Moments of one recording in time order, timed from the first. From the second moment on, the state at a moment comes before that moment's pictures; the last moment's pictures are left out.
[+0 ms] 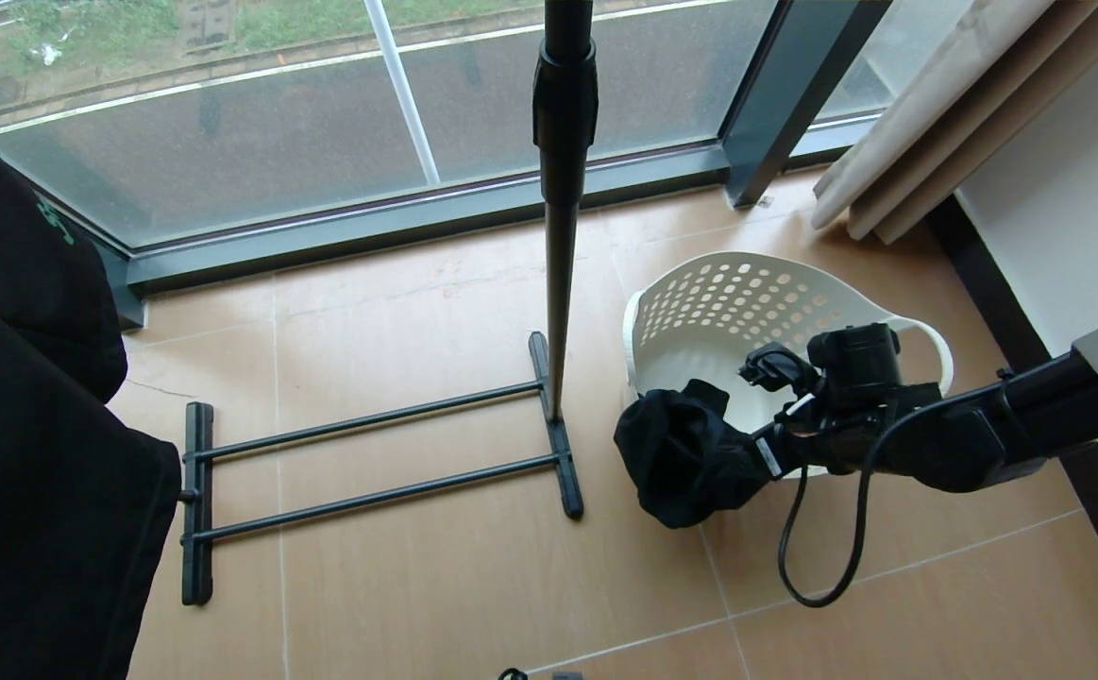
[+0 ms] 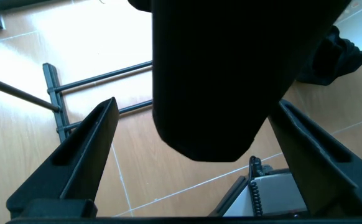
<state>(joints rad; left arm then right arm) 0.00 0.00 -0.02 0.04 -0.12 0.04 0.23 2.08 -1.05 -0.31 -0.03 -0.23</state>
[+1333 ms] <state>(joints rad) 0.00 0.00 -0.02 0.04 -0.12 0.03 0.22 2.31 -1.33 -0.30 -0.03 -0.23</state>
